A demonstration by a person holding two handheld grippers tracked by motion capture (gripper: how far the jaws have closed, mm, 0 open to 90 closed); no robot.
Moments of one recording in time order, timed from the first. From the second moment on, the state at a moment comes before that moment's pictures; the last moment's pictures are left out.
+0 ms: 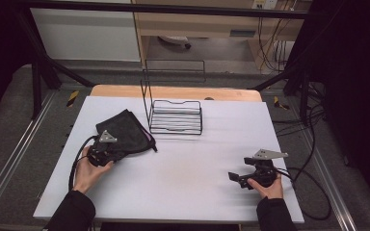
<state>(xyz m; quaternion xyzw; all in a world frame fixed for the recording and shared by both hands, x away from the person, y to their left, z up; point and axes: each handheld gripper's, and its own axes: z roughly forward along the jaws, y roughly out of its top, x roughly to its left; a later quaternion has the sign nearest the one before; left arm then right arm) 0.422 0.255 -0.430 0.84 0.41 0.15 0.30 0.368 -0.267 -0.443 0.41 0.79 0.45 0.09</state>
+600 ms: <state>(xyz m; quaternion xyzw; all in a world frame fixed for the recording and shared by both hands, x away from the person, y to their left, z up) 0.398 0.255 -0.413 0.84 0.40 0.13 0.34 0.367 -0.267 -0.442 0.41 0.79 0.45 0.09</state>
